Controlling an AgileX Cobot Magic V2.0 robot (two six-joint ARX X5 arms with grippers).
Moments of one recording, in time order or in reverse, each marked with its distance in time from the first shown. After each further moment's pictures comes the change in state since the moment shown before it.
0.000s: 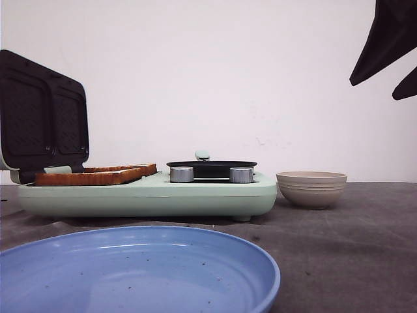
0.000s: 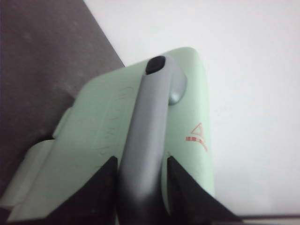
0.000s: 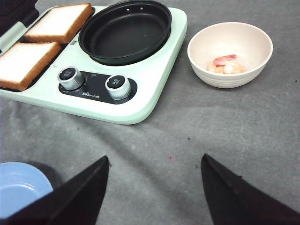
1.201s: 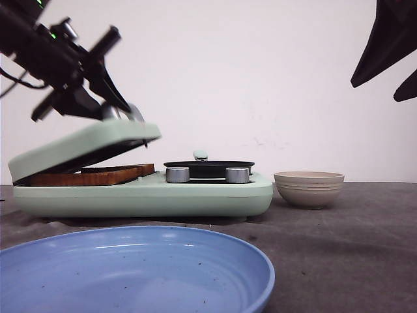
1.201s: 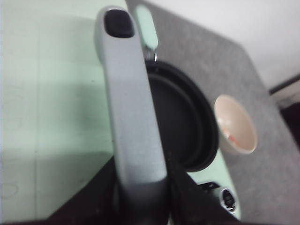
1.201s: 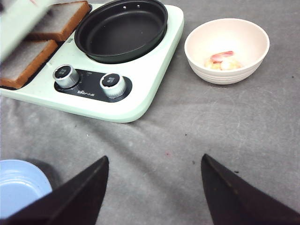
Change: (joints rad) left arm -0.522 0.109 0.029 -0.140 -0.327 0.500; right arm 0.000 0.000 0.000 -0.009 0.000 0.003
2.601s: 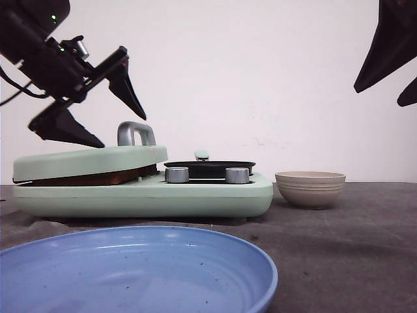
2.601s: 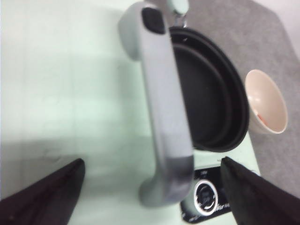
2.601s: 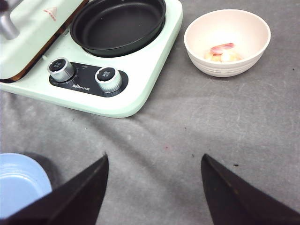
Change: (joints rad) left arm -0.014 0.000 0.062 -0.194 -0.043 0.040; right arm 0.000 0.000 0.000 -0.027 0.000 0.000
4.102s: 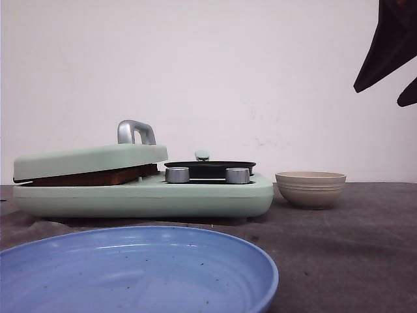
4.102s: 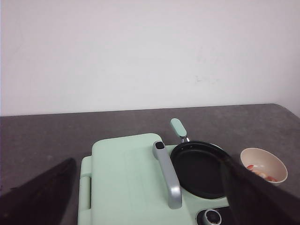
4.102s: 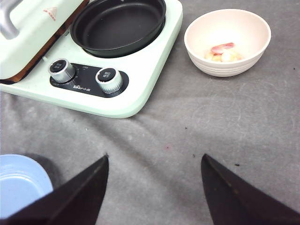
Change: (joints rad) left arm 0.015 -0.830 -0.047 -0.276 -0.282 0.303; right arm 0.000 0.000 0.000 0.000 0.000 0.008
